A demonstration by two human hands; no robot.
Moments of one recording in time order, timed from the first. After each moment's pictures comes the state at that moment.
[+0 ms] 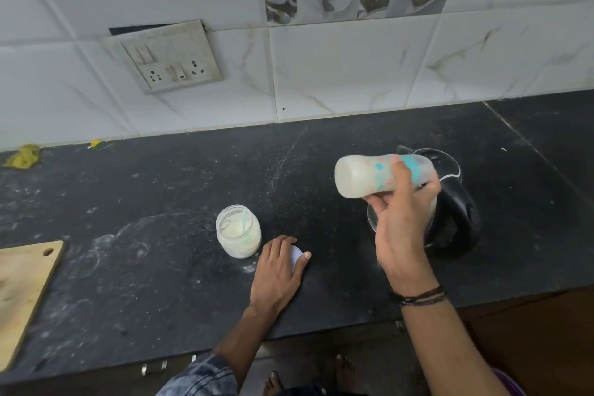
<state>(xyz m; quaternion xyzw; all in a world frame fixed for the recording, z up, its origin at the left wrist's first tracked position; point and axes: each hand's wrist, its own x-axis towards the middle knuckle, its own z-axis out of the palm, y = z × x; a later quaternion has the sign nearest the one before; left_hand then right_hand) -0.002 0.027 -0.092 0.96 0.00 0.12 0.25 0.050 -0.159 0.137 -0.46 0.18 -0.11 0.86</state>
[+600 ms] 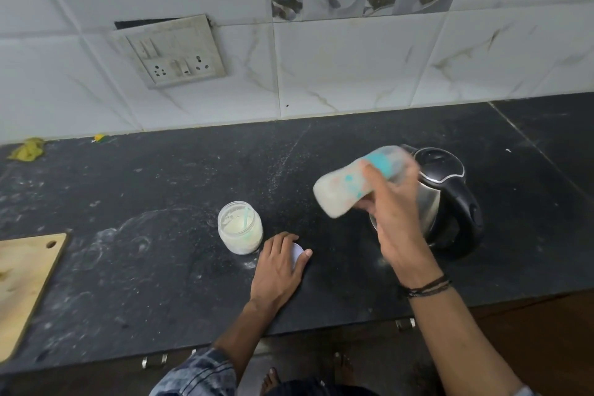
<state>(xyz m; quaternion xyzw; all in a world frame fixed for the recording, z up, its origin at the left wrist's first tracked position) -0.002 0.029 -0.090 0.96 0.00 0.12 0.26 0.053 -0.153 0.136 -0.54 0.13 -0.06 0.83</state>
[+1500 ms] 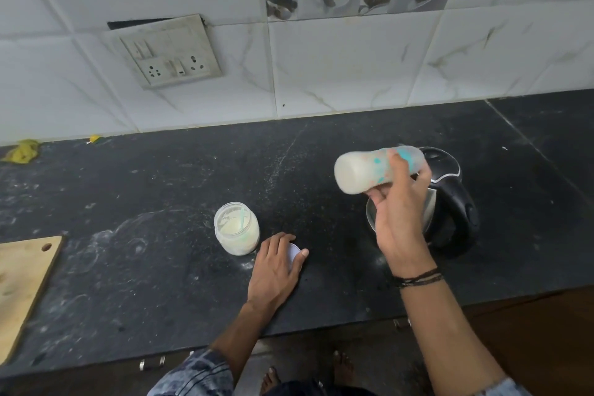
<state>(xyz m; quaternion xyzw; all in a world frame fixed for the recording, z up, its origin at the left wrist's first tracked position) -0.002 0.027 -0.088 0.96 0.01 0.12 0.26 0.067 -0.161 0.129 -0.47 0.17 -0.08 0.86</state>
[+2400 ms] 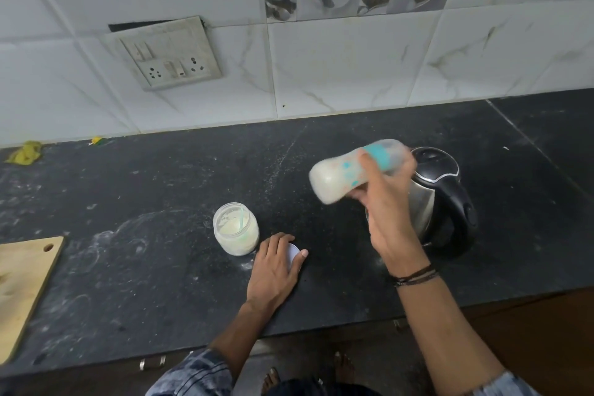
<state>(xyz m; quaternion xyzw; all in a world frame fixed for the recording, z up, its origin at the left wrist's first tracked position) -0.002 0.027 -0.089 0.96 0.01 0.12 0.25 0.066 -0.154 0.137 -0.55 0.12 -0.06 0.83</state>
